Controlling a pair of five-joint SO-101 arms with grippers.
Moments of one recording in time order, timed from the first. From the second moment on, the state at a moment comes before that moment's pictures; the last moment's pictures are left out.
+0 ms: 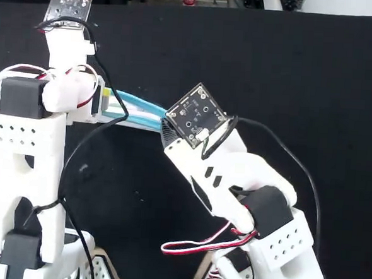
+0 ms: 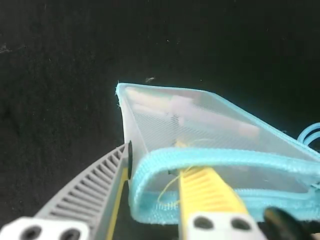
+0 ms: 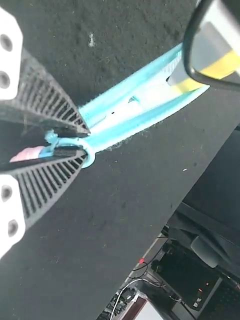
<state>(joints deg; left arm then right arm) -0.7 -21.1 -15.0 100.1 -0.7 -32.0 -55.4 34.3 61.0 14.4</state>
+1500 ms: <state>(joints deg) -0.6 -23.9 -16.7 100.1 -0.7 -32.0 -55.4 34.5 61.0 14.4</state>
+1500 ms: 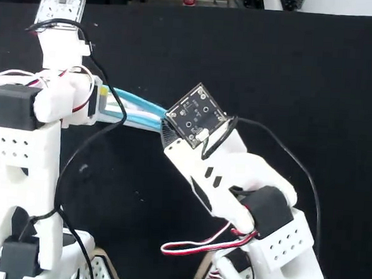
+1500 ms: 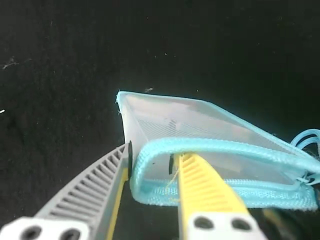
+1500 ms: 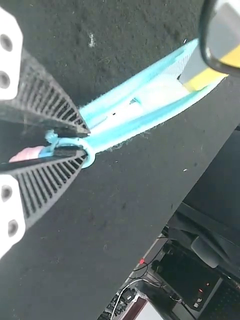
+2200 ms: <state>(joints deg) -2.8 -51.0 -10.1 100.7 -7.9 -32.0 -41.9 24.3 64.5 12.3</state>
